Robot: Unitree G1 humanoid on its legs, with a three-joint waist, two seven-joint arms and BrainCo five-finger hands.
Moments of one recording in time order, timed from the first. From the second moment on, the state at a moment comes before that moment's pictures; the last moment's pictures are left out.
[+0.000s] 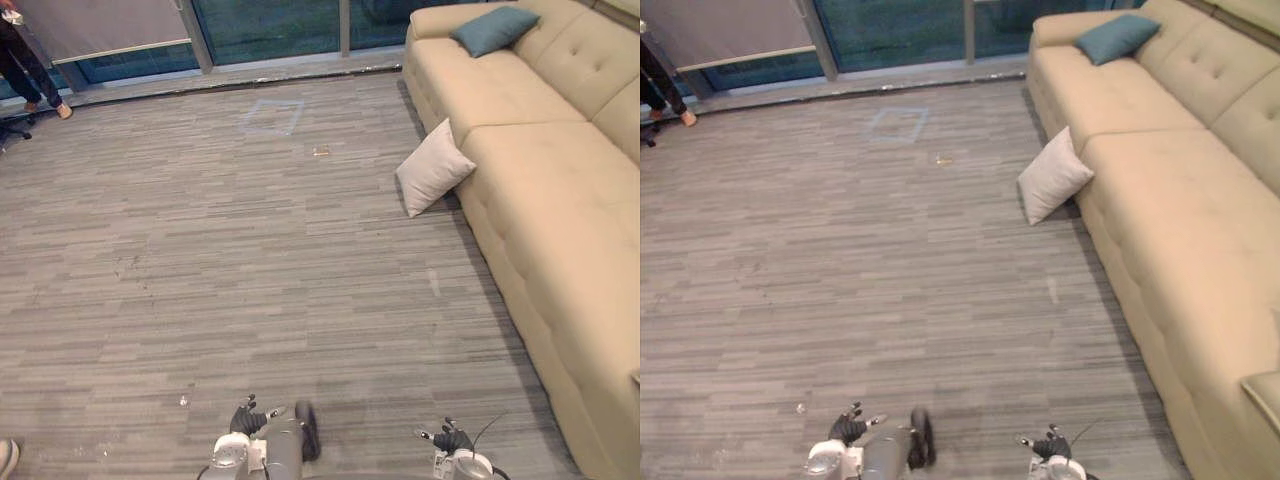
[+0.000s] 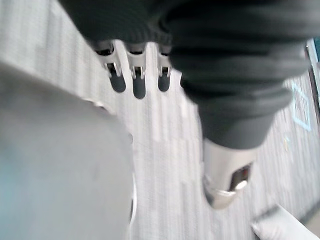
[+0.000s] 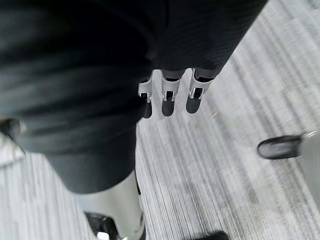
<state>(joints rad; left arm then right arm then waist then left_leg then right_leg) 0.03 0.06 0.04 1.02 0.02 -0.14 0.06 0.01 -0.07 -0.22 1.12 0.04 -0.08 -0.08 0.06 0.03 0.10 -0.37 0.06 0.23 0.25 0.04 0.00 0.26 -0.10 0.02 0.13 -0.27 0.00</state>
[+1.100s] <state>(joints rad) 0.05 0.04 0.12 1.01 -0.01 -0.13 0.06 0.03 -0.08 -0.29 1.11 0.02 -0.07 -0.09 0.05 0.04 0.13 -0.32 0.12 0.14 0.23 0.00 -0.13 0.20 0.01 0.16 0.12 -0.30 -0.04</state>
